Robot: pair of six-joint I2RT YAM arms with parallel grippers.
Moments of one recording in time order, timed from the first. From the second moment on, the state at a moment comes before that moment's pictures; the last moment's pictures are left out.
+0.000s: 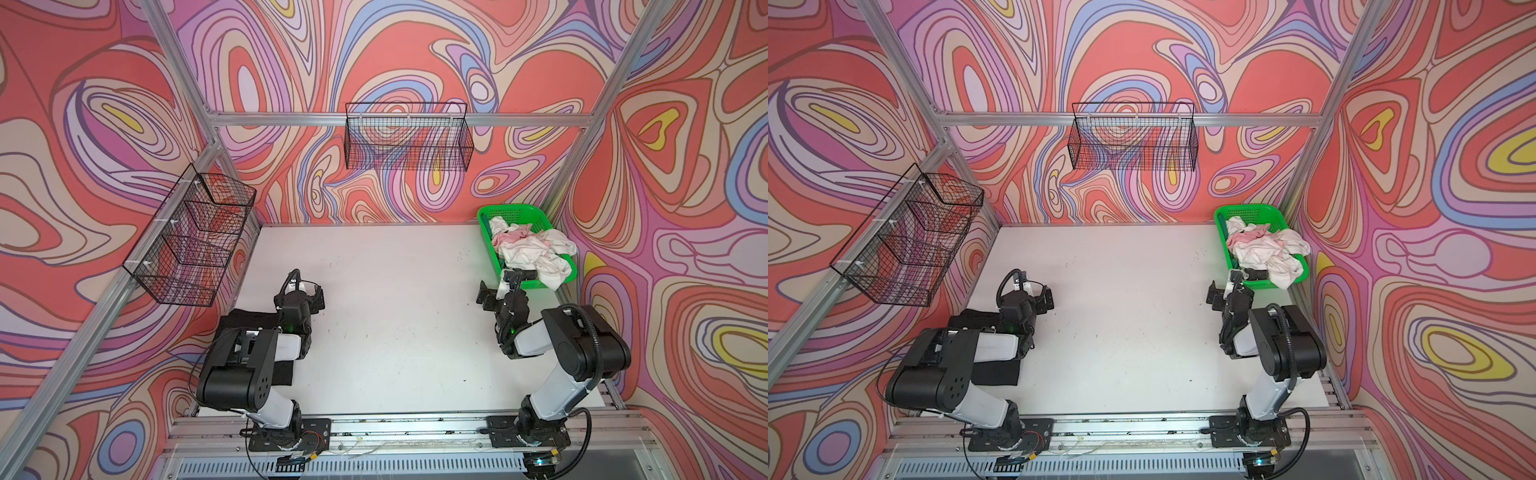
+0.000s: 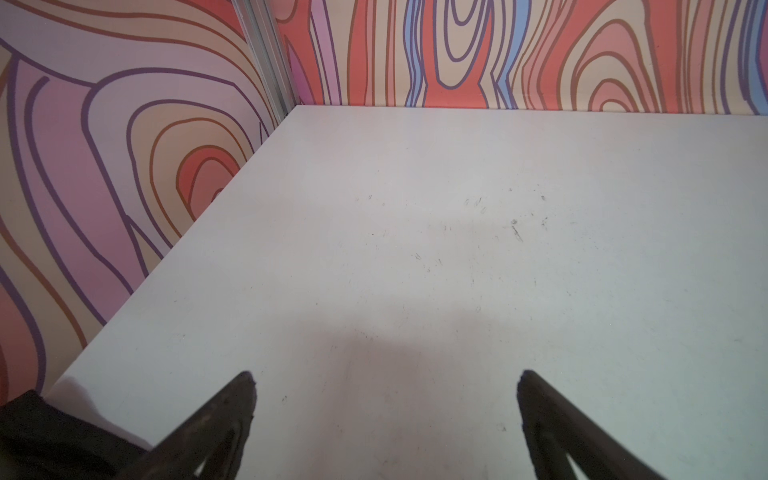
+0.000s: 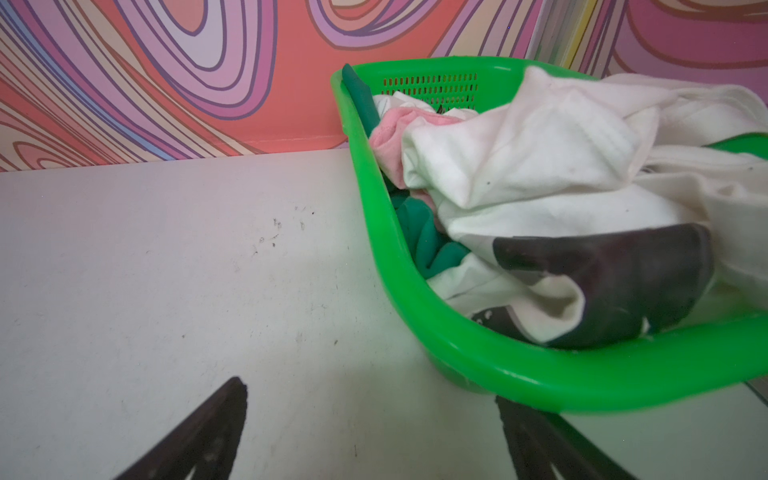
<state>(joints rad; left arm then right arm) -0.05 1.54 0.38 0.81 -0.30 -0.05 0.07 1.72 0.36 1.11 0.20 0.06</state>
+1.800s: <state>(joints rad) -0.10 0.95 0.92 -0.31 0.06 -0.52 0.08 1.49 1.44 -0.41 0.49 0.59</state>
